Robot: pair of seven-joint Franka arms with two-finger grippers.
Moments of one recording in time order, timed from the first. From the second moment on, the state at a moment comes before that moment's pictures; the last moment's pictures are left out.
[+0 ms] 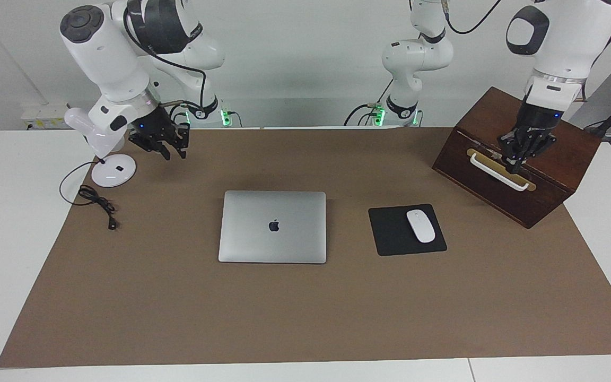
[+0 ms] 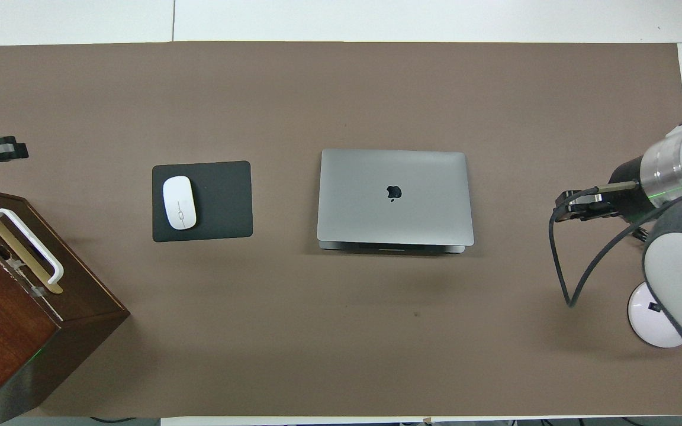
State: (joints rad) left arm 0.01 -0.15 -0.01 -1.95 -0.06 2.17 -0.01; right arm 0.08 -0.08 0.02 -1.83 0.11 1.67 0.04
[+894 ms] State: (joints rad) left arm -0.27 -0.27 -0.02 -2.62 -0.06 2.99 -0.01; right arm 0.20 -0.14 0.02 -1.99 0.20 1.83 0.21
